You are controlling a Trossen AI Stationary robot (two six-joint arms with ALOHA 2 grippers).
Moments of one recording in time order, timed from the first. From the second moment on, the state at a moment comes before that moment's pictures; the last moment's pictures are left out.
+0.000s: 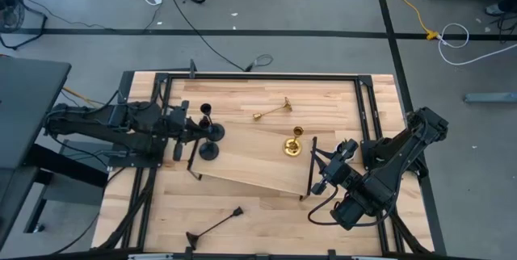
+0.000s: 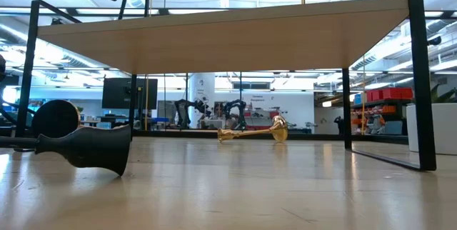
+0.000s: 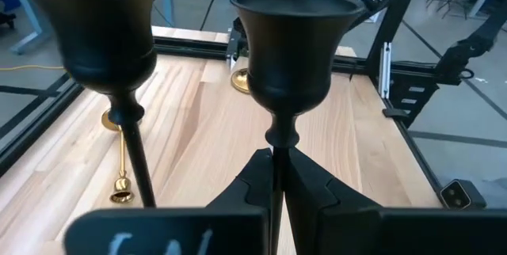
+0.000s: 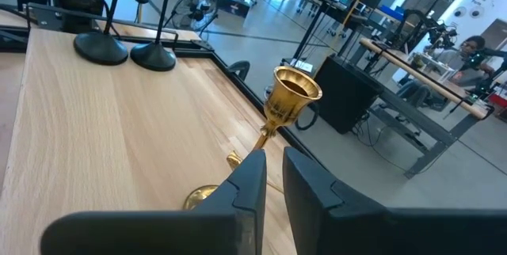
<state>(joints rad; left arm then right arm) -0.10 0.69 0.76 -0.37 -0.10 -0.15 0.79 1.58 1.43 -1.43 1.31 1.19</state>
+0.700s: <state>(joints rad) -0.10 0.66 0.76 -0.43 -0.13 -0.14 0.79 1.58 1.43 -1.43 1.31 1.19</state>
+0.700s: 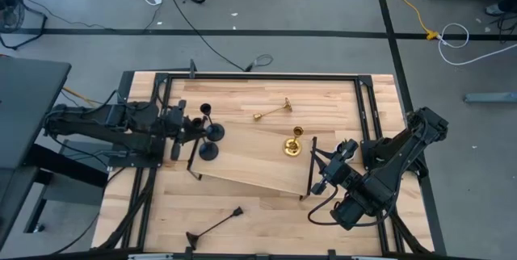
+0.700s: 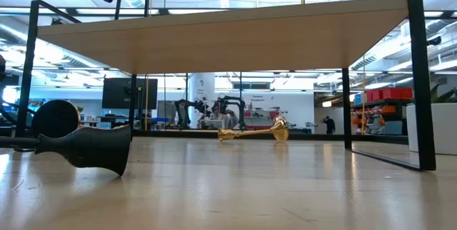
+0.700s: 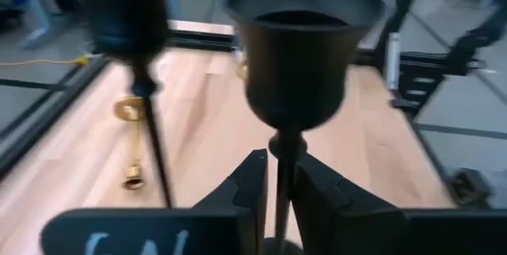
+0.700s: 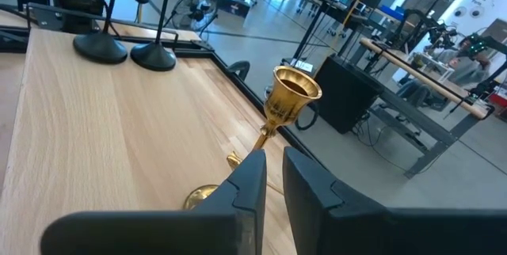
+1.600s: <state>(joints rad) -0.10 0.55 0.76 -0.56 -0.11 -0.18 0.79 1.58 1.43 -1.43 1.31 1.19</state>
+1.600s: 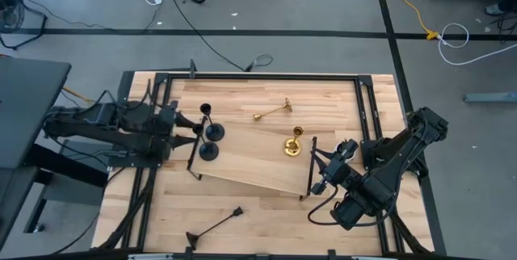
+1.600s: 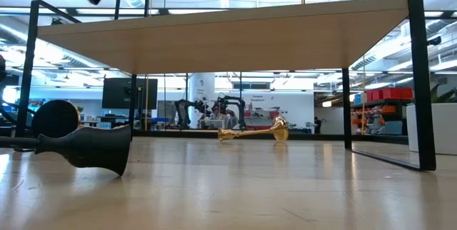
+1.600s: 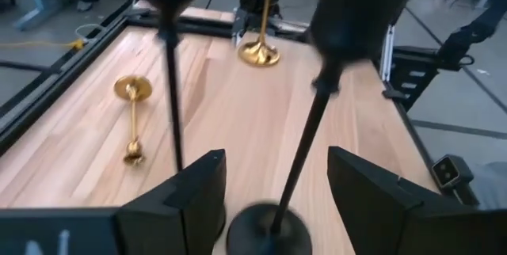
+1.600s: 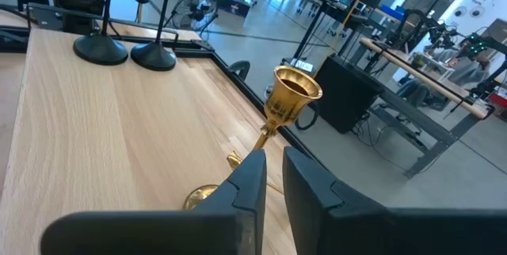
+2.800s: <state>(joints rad) -0.44 0.53 0.76 -0.76 -0.13 -0.93 0.79 1.58 1.43 -1.43 1.29 1.19</state>
